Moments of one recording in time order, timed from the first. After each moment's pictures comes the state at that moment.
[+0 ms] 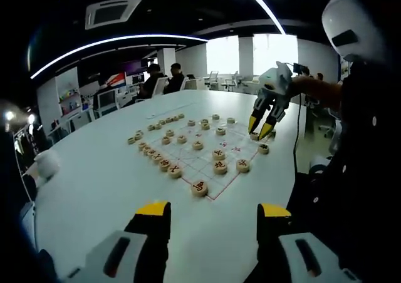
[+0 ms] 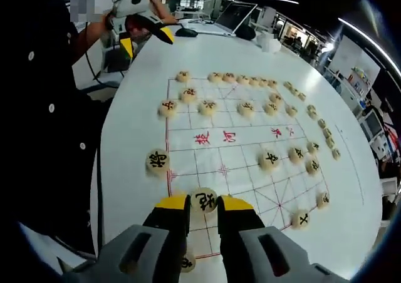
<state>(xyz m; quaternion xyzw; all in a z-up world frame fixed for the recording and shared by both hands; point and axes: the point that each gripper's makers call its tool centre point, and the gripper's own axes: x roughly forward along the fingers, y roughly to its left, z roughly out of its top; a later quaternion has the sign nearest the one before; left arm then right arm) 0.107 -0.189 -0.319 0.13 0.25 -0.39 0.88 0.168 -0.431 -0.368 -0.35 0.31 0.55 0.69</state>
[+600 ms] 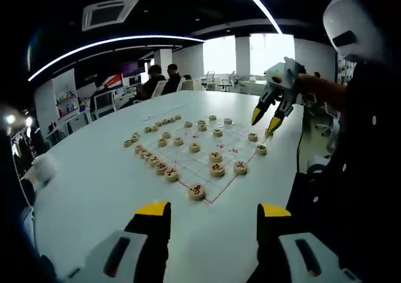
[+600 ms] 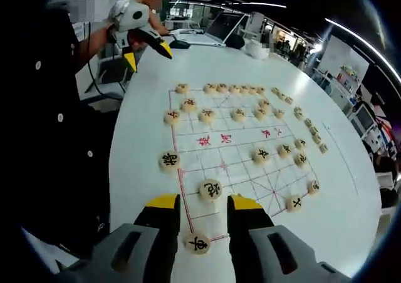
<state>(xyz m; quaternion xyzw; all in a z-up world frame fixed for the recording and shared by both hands) 0.109 -0.197 -0.317 0.13 0.25 -0.41 0.87 0.145 -0.450 -0.342 -0.32 0.29 0.52 0.73</state>
